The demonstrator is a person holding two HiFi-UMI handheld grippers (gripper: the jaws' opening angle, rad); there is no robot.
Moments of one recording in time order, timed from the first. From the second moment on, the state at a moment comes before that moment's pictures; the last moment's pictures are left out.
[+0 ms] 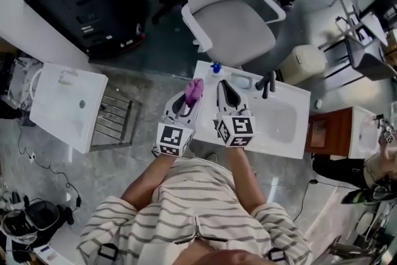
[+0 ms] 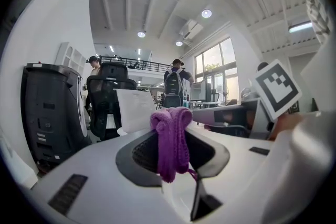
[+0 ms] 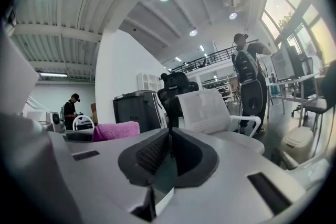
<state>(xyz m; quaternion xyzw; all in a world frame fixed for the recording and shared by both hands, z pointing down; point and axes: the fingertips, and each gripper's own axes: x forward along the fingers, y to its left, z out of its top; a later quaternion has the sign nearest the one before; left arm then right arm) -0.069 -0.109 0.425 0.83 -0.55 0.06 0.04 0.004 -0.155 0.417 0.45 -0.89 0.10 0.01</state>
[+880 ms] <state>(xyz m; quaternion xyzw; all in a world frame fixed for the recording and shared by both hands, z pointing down) -0.051 -0.083 0.402 0.82 -0.57 0.05 0.02 0.024 -0.110 0.383 0.45 -0.89 0.07 -0.01</state>
